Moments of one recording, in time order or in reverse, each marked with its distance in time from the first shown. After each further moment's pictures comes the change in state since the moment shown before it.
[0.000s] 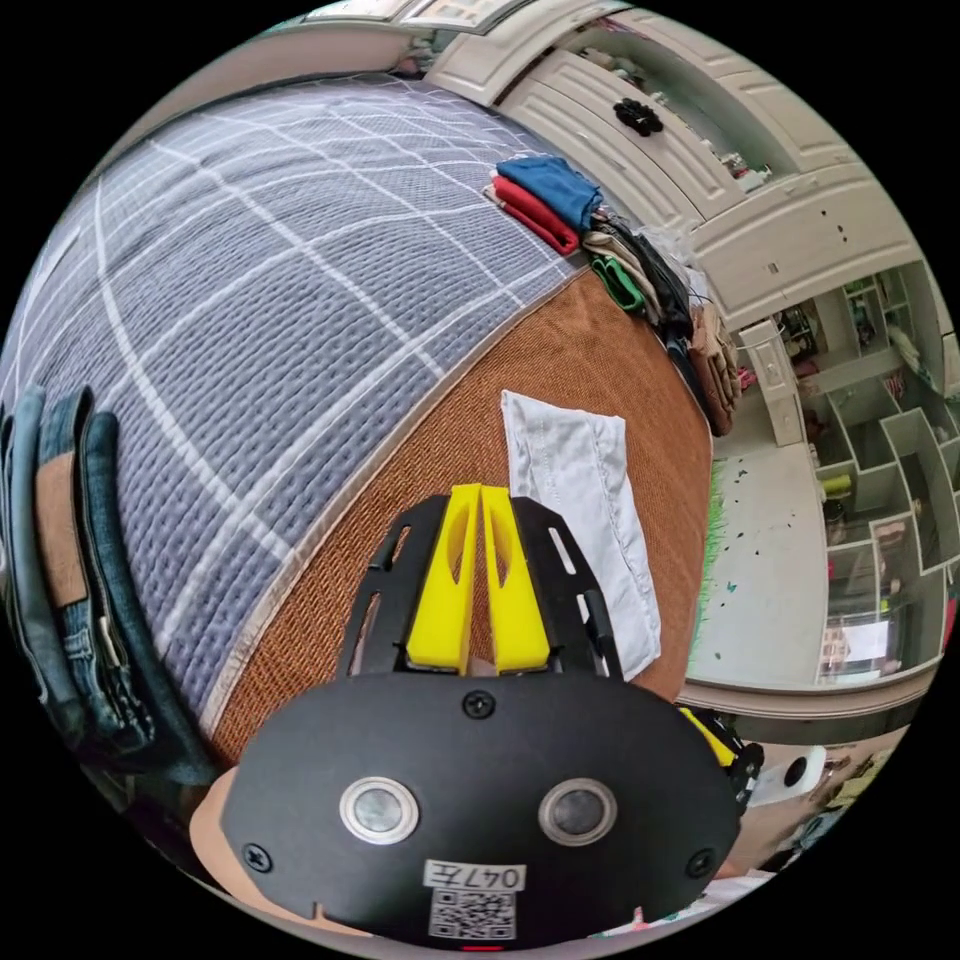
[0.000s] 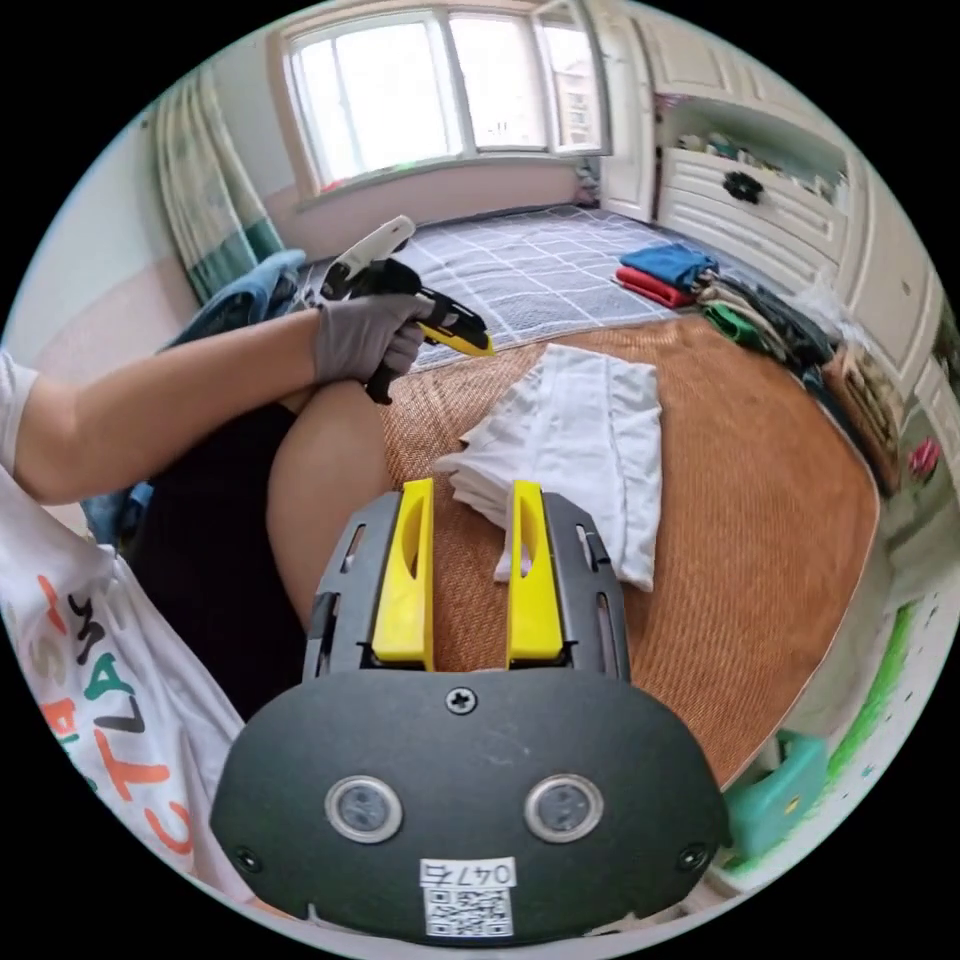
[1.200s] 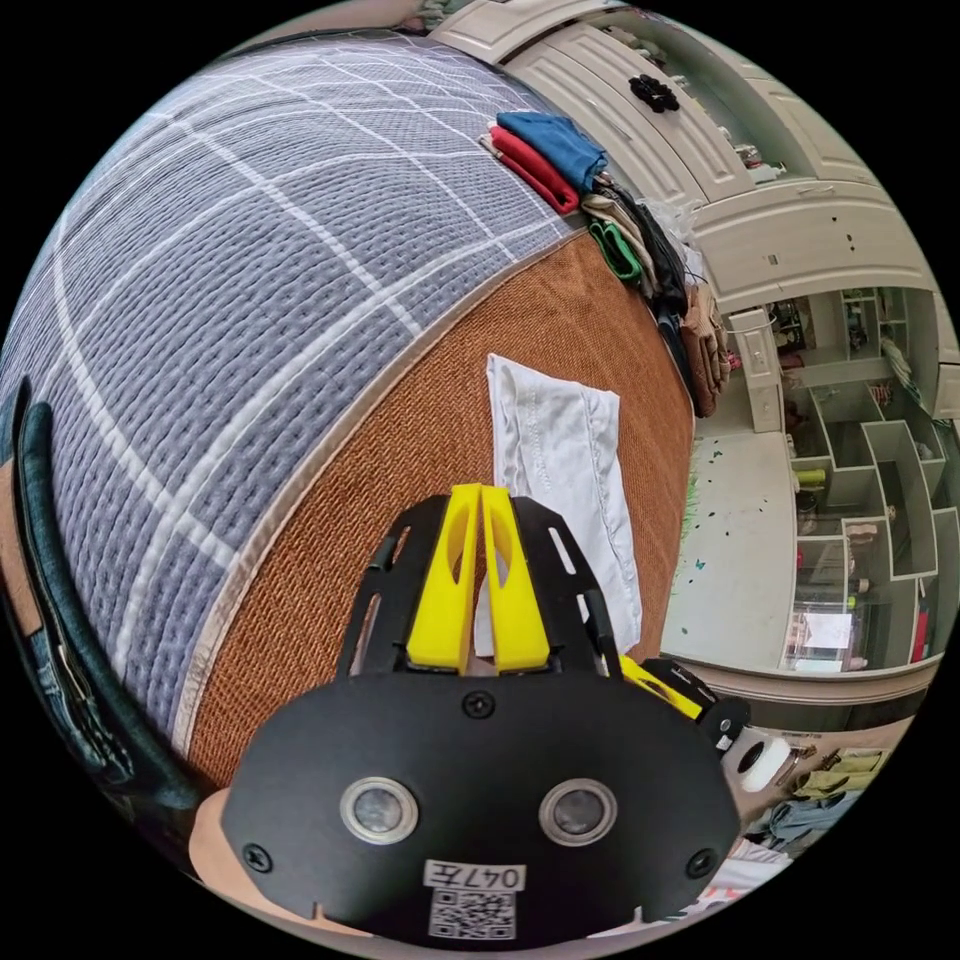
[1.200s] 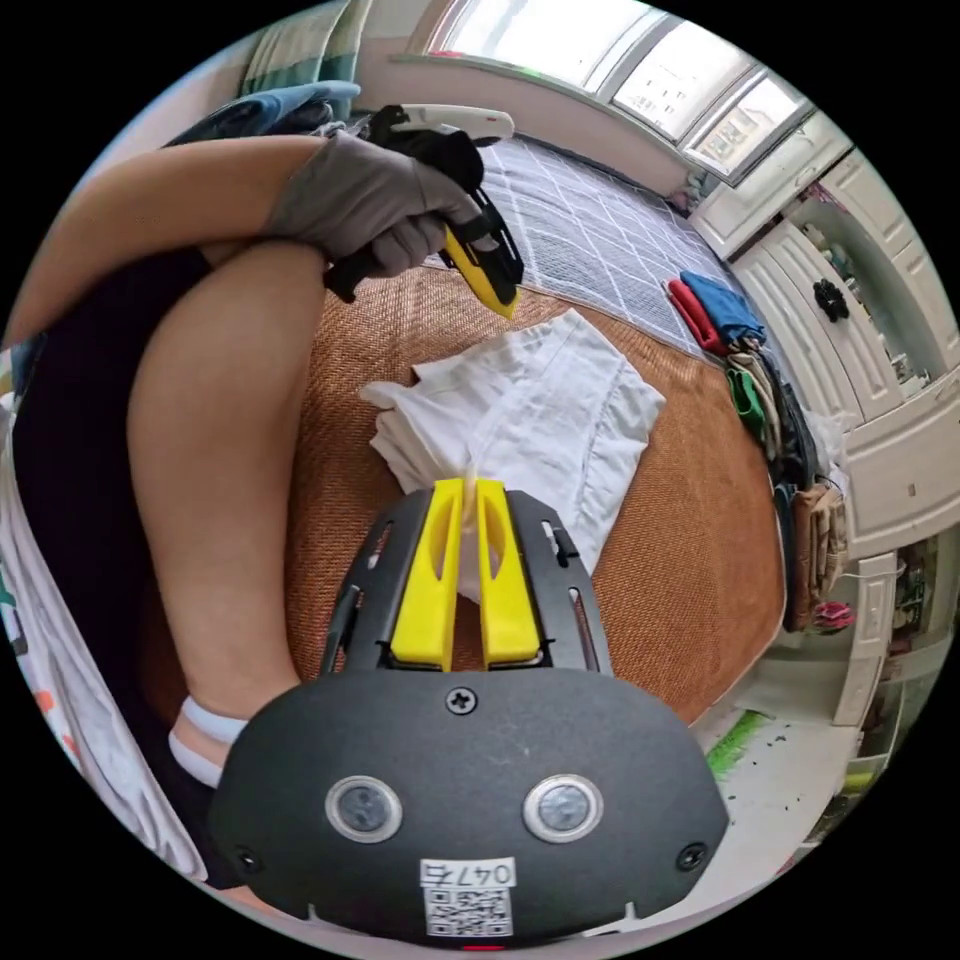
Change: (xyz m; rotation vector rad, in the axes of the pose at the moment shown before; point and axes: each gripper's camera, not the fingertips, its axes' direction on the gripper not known) left arm -0.042 0.036 0.106 -0.119 0.095 -0.026; right arm -0.025 -0.030 0.035 -0.242 0.225 -0.379
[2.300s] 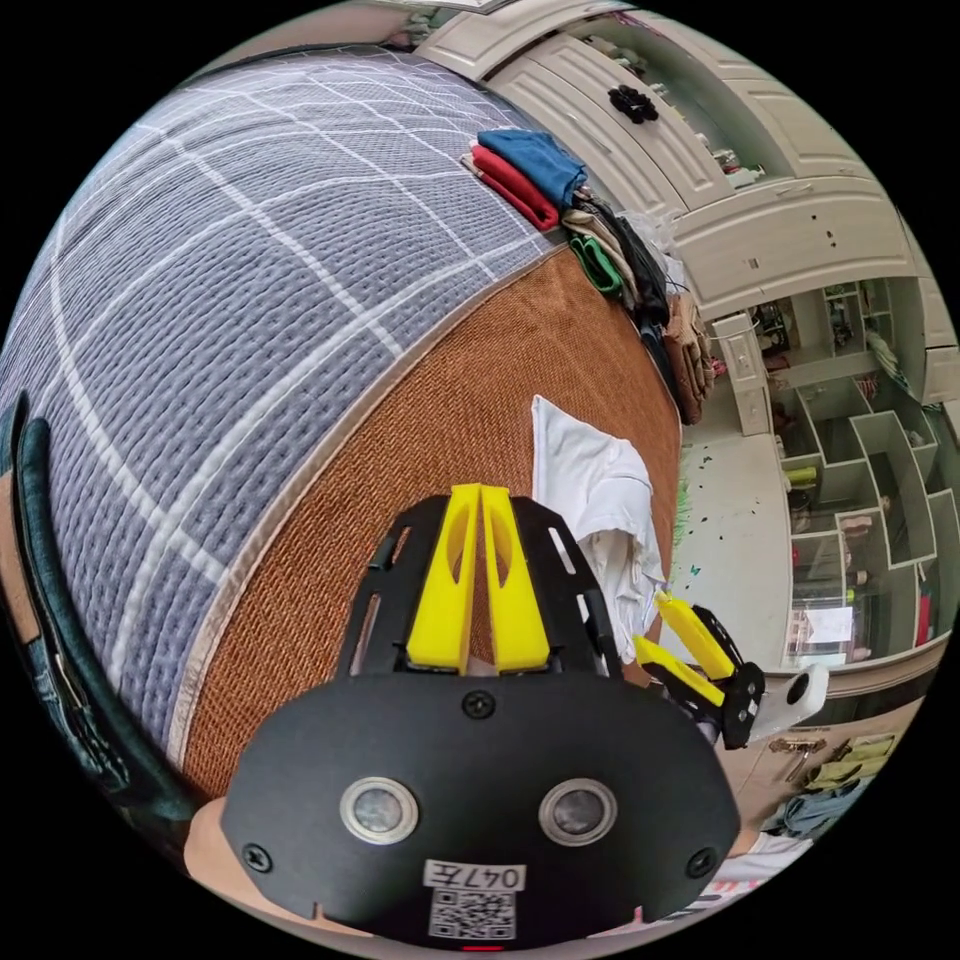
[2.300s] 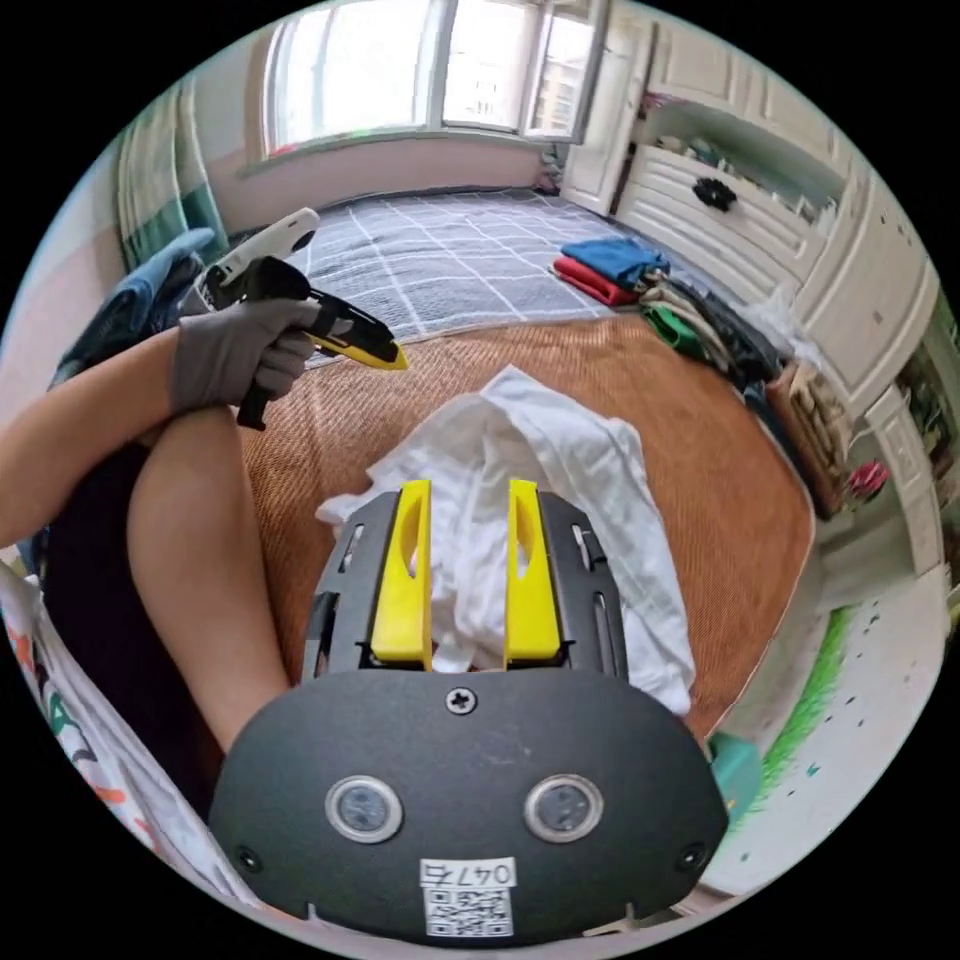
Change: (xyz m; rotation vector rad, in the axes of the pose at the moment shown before) left arm 0.096 -0.011 0.014 0.051 0.034 0.043; right arm 0.080 0.023 -0.026 0.136 -0.004 0.386
